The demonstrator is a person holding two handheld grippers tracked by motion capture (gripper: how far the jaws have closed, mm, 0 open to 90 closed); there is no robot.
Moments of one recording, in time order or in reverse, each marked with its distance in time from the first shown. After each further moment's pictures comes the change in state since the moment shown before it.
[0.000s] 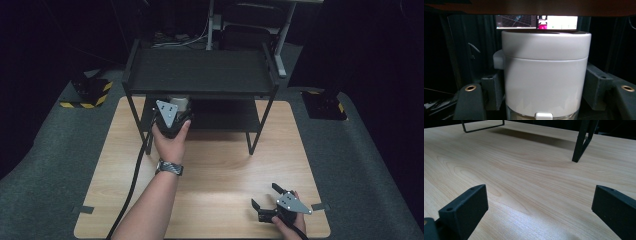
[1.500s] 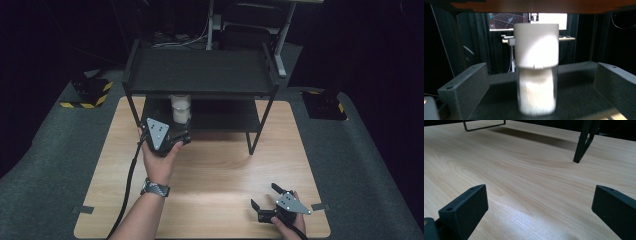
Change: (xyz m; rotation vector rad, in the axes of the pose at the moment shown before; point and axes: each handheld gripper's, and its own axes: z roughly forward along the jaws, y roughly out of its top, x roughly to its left) left arm 0.025 -0.023 -0.068 -0.023 -0.092 0.025; right arm 0.001 0.001 0.000 0.002 0.004 -0.016
